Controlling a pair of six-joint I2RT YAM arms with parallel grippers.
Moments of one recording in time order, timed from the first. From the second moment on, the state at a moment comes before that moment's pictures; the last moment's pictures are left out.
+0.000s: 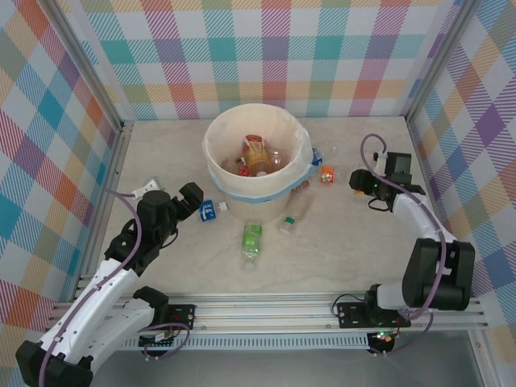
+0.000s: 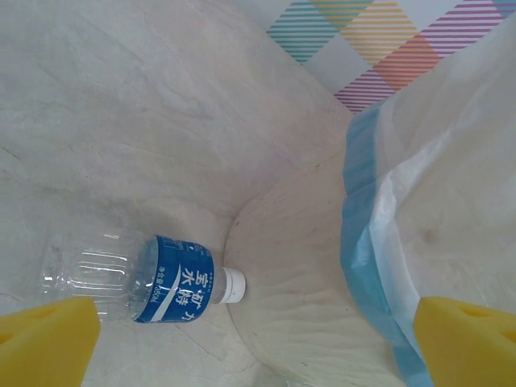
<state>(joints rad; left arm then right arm) -0.40 0.75 0.68 -0.45 -0.22 -0.90 -0.08 1.35 0.88 -0.31 -0.25 0.20</state>
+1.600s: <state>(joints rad) -0.24 0.86 0.59 -0.48 -0.06 -1.02 0.64 1.74 1.90 -0.66 -0.17 0.06</state>
